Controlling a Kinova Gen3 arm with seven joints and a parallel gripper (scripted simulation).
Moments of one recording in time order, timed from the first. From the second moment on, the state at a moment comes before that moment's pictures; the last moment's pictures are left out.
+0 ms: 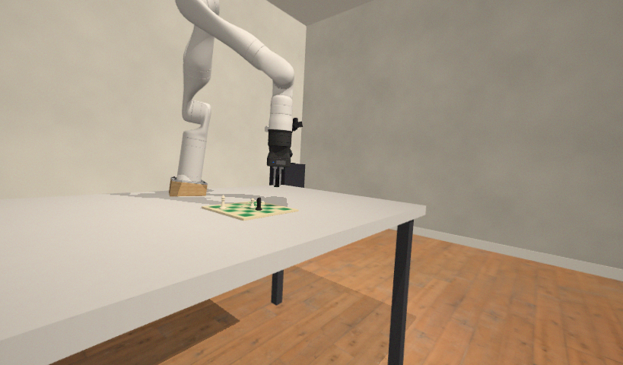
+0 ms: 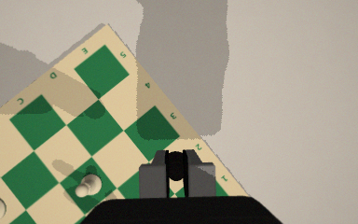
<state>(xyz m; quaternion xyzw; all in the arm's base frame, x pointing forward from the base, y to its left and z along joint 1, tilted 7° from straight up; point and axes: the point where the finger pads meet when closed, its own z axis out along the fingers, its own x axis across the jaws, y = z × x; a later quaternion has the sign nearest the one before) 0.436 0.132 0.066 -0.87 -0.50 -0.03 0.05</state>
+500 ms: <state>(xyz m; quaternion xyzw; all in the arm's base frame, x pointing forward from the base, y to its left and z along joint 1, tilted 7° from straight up) 0.445 0.122 0.096 -0.87 -0.49 -0.04 0.04</state>
